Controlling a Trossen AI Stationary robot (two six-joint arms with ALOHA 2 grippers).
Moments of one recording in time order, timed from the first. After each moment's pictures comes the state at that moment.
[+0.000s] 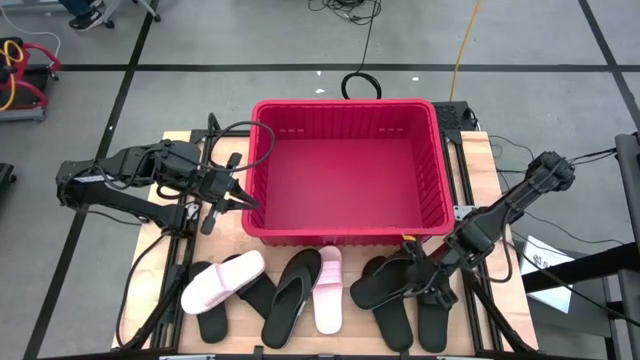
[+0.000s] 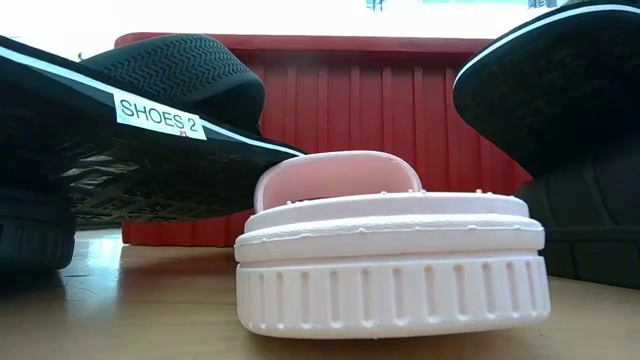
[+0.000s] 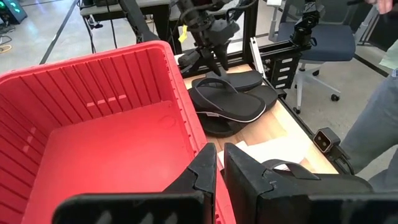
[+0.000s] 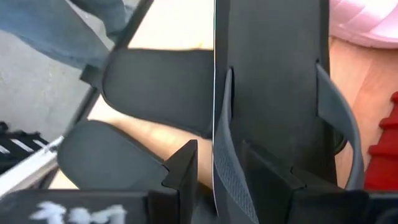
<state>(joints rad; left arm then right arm) -0.03 0.96 1.27 -0.73 0.21 0.17 0.65 1.19 0.89 -0.73 -0.05 0.22</state>
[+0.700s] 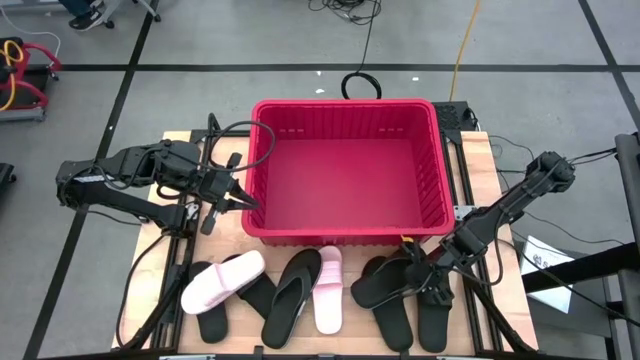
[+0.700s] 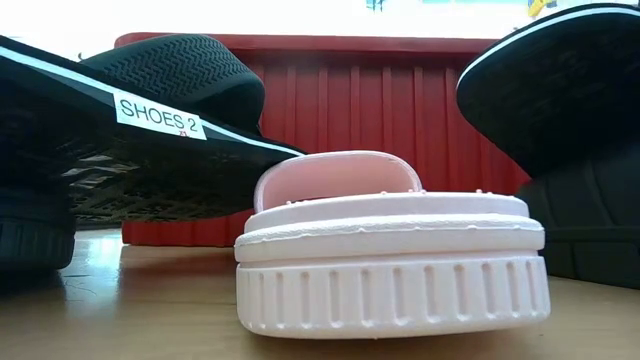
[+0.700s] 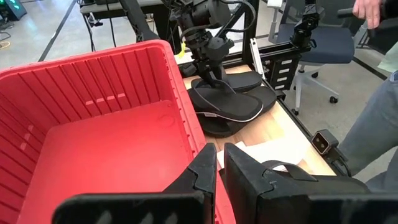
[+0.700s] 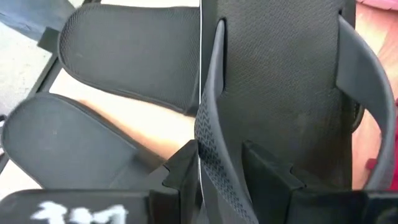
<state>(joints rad) -0.03 0.96 1.27 -0.73 0.21 0.15 0.65 1.19 0.74 -0.63 -0.03 0.19</state>
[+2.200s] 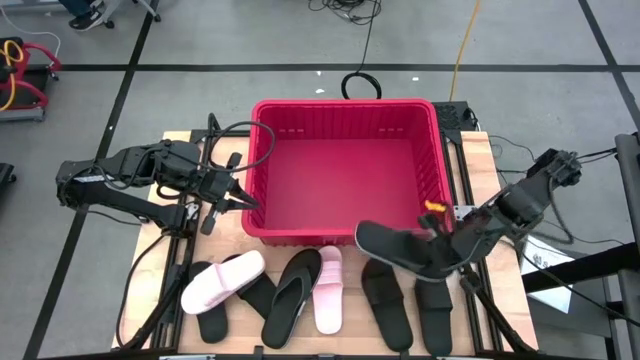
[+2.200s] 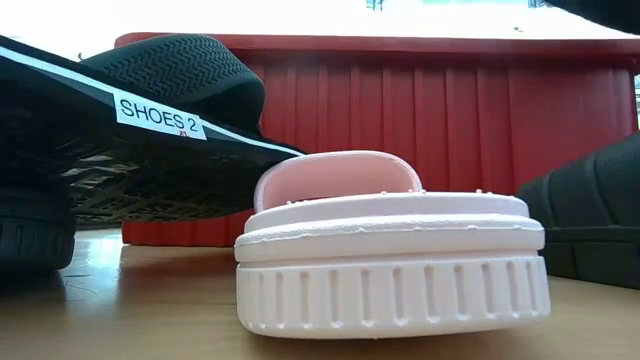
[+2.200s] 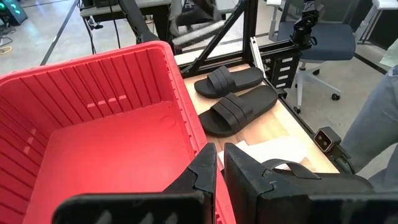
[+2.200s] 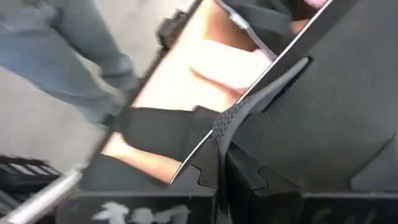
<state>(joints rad) -0.03 0.96 1.27 -0.73 0.21 0.18 0.62 1.18 1.46 -1.18 0.07 0.11</state>
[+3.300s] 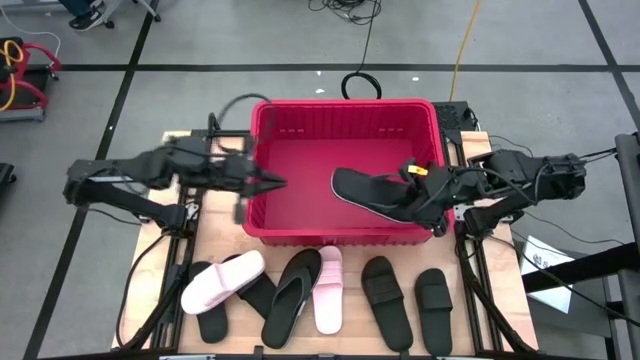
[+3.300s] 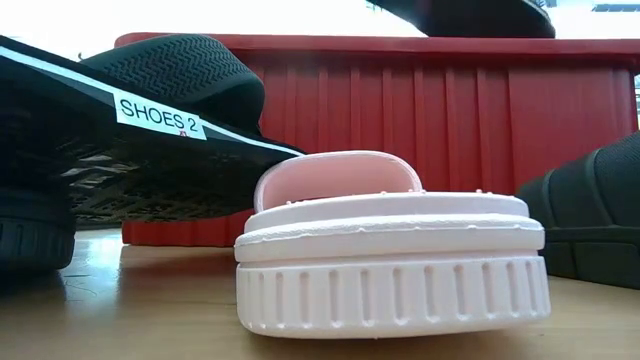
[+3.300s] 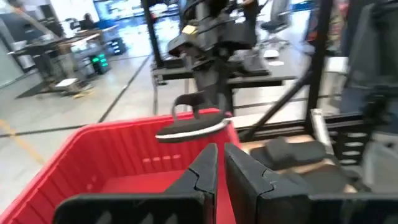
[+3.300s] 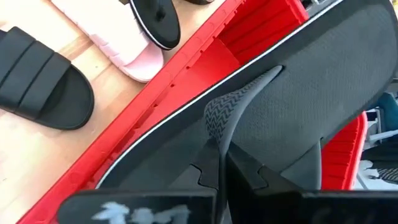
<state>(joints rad) -0.03 1.10 1.27 -0.31 -0.01 0.12 0.21 1.19 1.52 -1.16 0.21 -0.67</state>
